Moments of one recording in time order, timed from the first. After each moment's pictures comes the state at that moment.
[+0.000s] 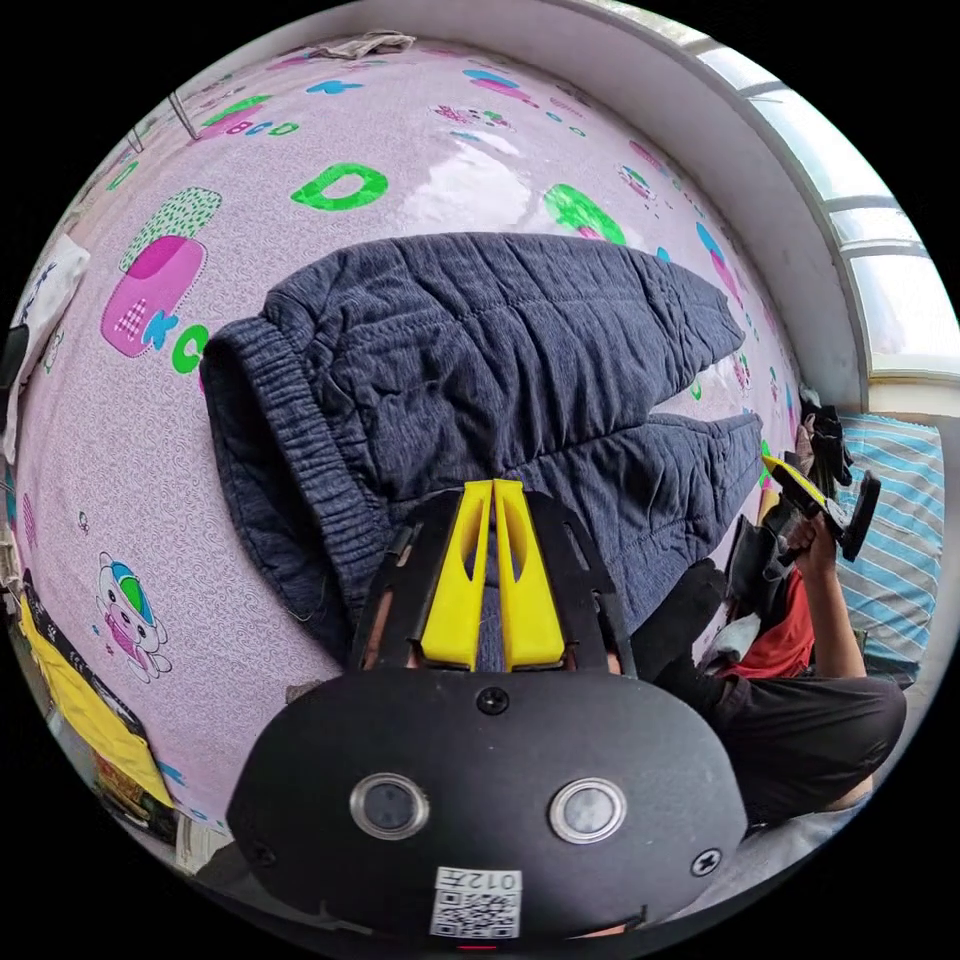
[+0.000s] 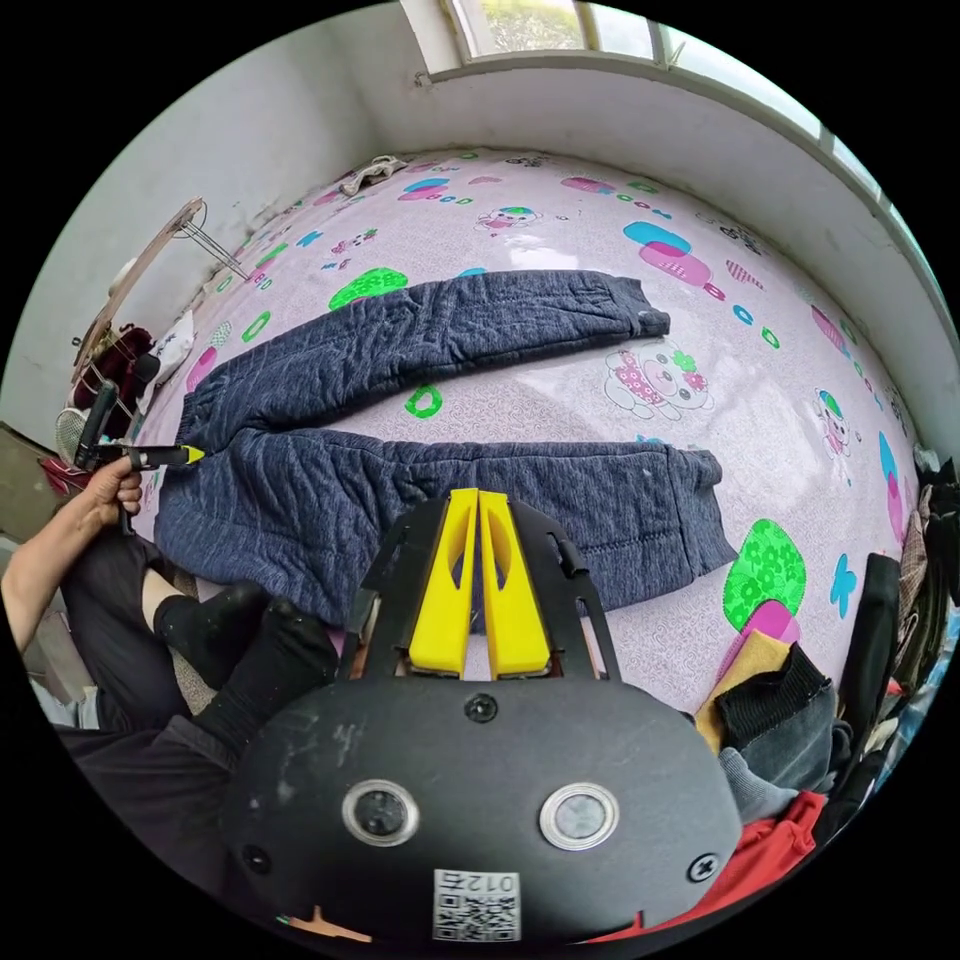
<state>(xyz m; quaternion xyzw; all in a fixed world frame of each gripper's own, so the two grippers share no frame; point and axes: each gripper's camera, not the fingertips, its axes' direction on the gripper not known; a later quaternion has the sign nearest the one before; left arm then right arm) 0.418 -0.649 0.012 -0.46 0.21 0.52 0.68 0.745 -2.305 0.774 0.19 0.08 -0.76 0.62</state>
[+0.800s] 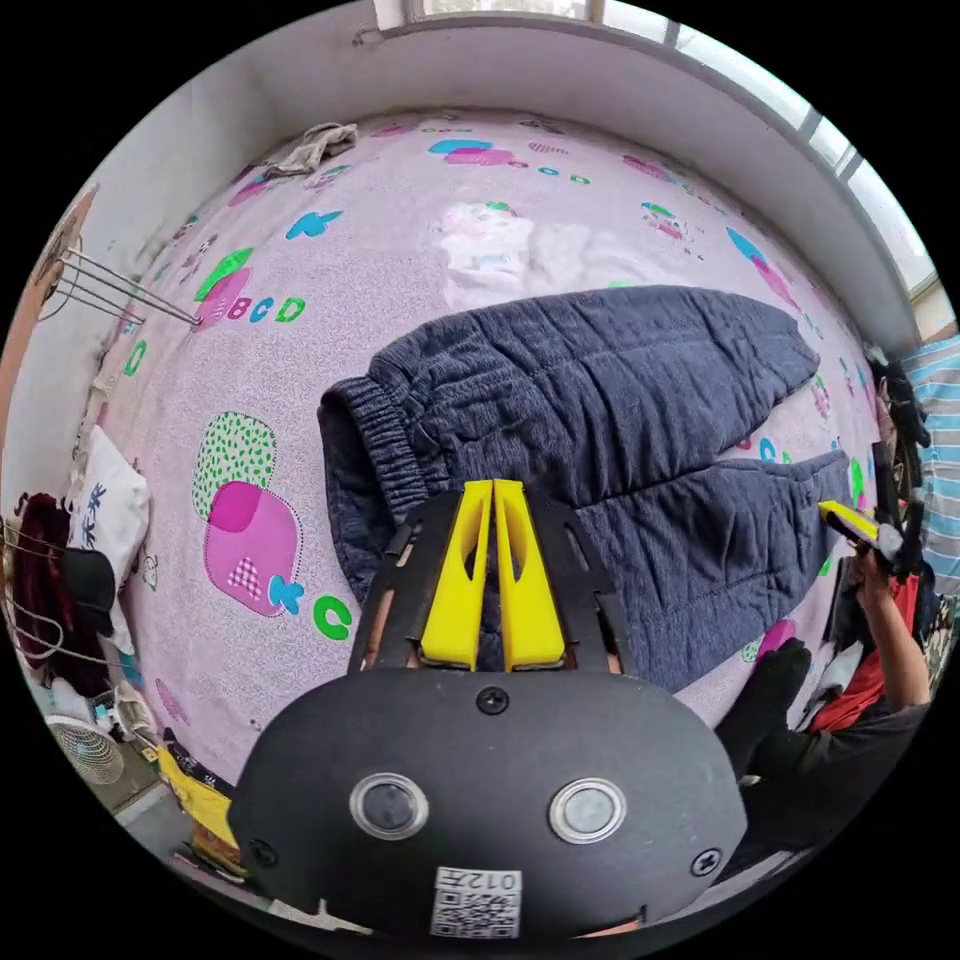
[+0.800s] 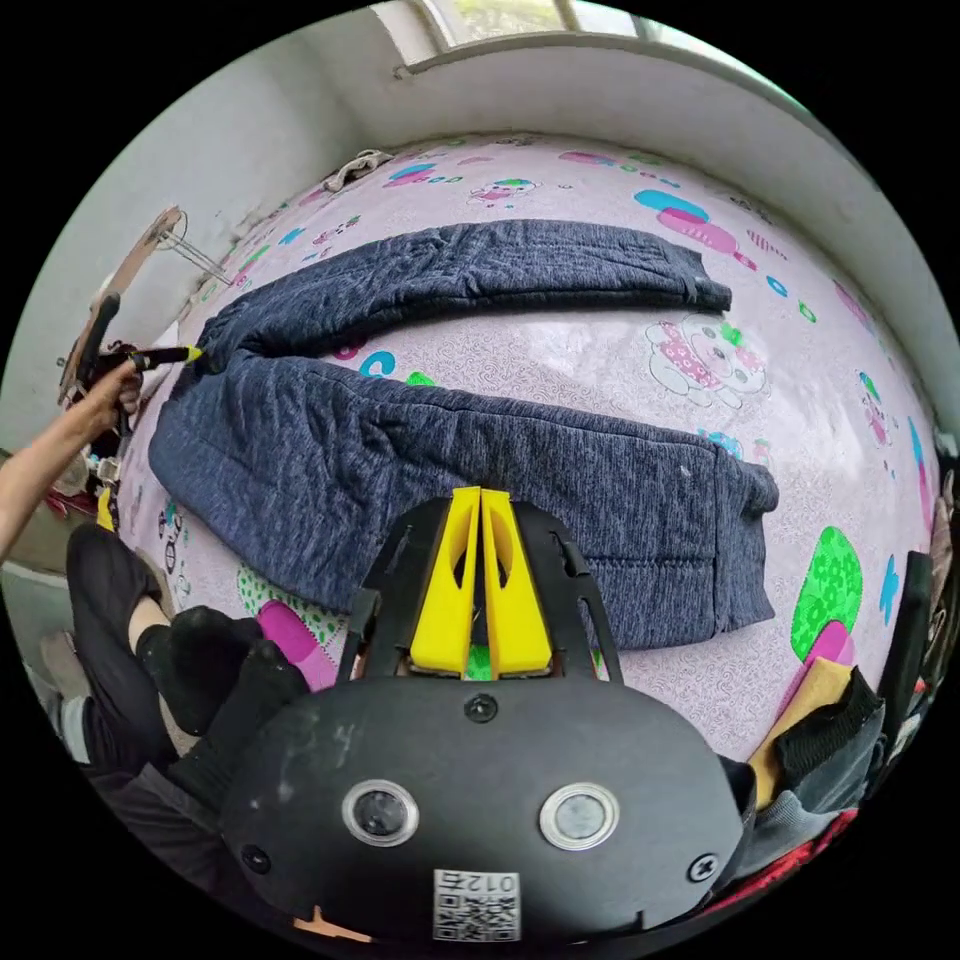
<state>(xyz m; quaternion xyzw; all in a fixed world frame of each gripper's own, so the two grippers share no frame) 0.517 -0.669 0.112 -0.32 0.24 0.60 0.69 0.844 -2.238 0.788 0.20 0.07 -0.76 0.62</state>
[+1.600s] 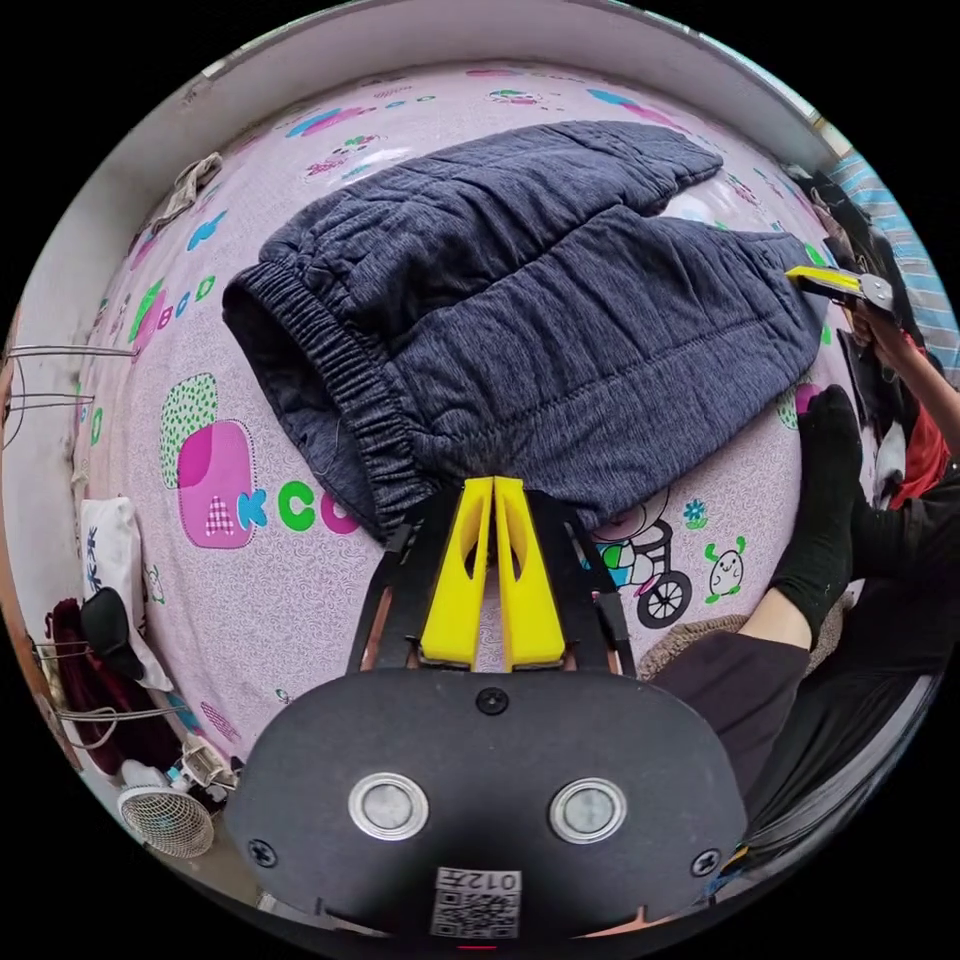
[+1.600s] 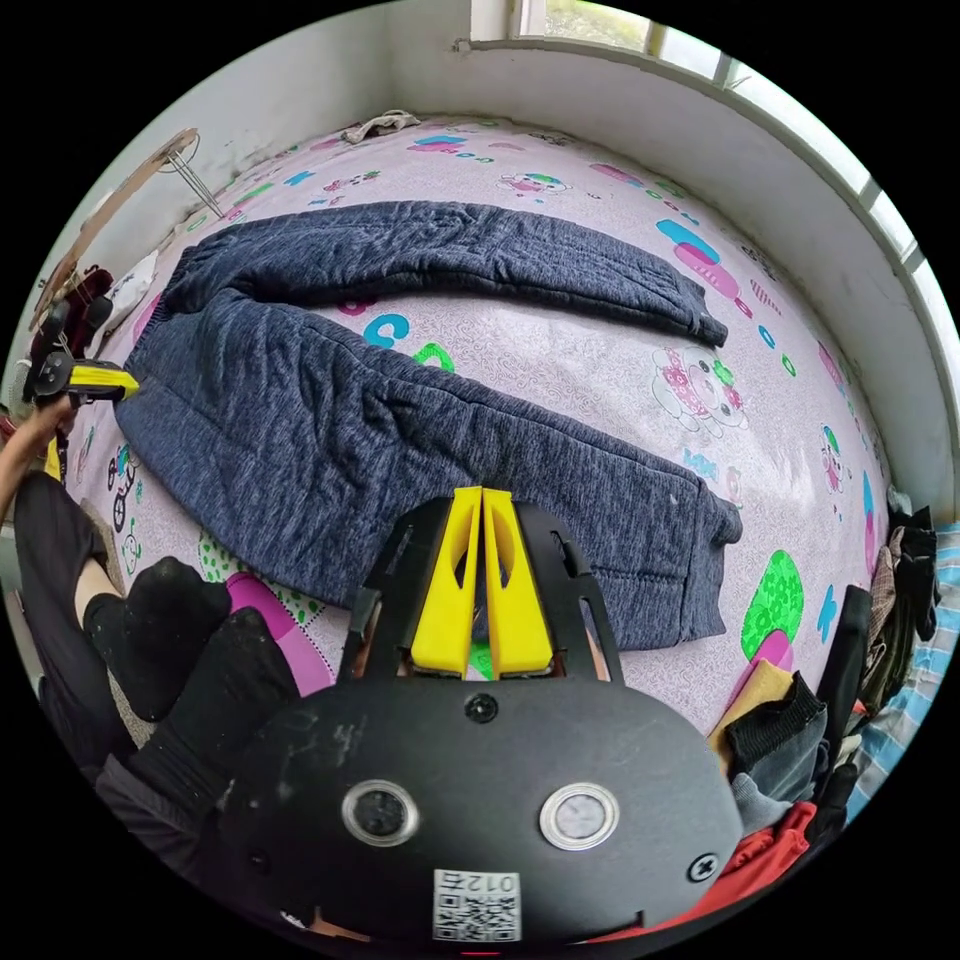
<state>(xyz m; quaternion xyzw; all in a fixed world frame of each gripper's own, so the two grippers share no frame) 0.330 -0.567 0.257 -0.31 0.21 0.75 0.54 0.912 -2.175 0.692 0.23 0.15 -0.77 0.58</state>
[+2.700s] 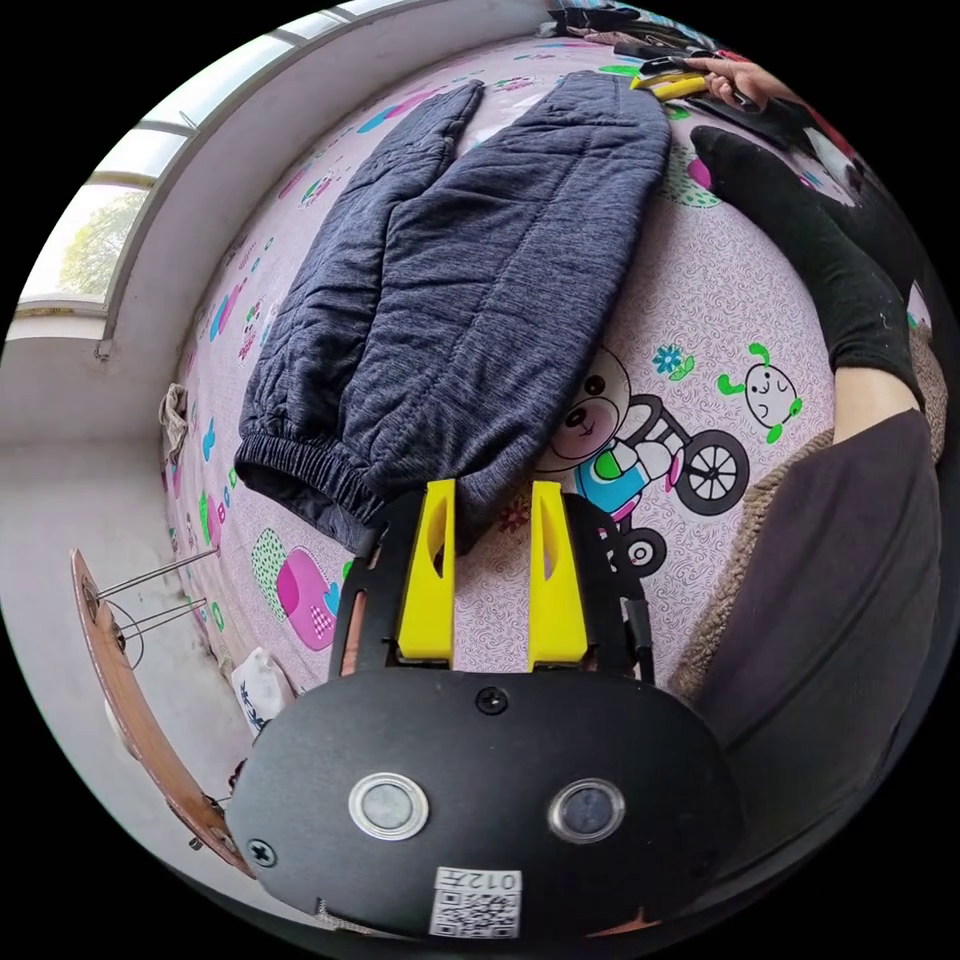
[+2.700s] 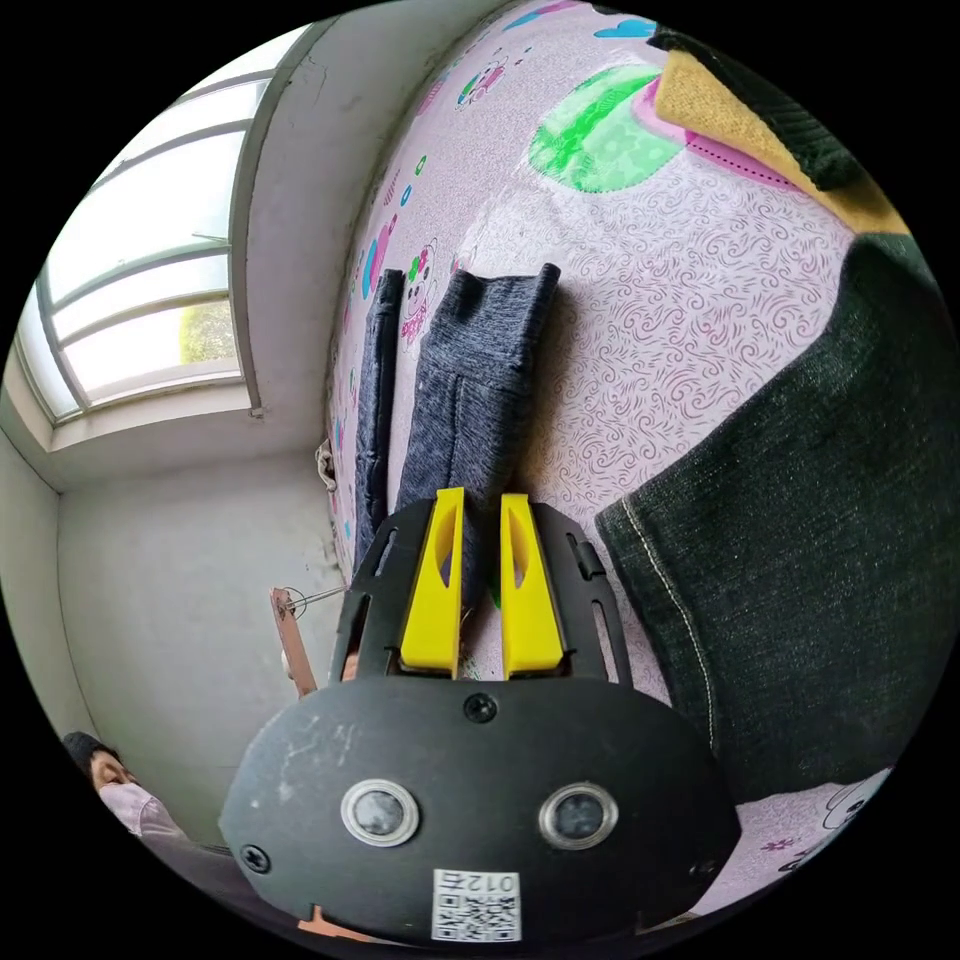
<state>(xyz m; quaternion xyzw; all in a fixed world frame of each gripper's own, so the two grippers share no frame) 0.201 -0.452 0.394 -0.08 0.22 0.91 0.36 1.100 -2.456 0.486 0.04 -0.33 -0.35 0.88</state>
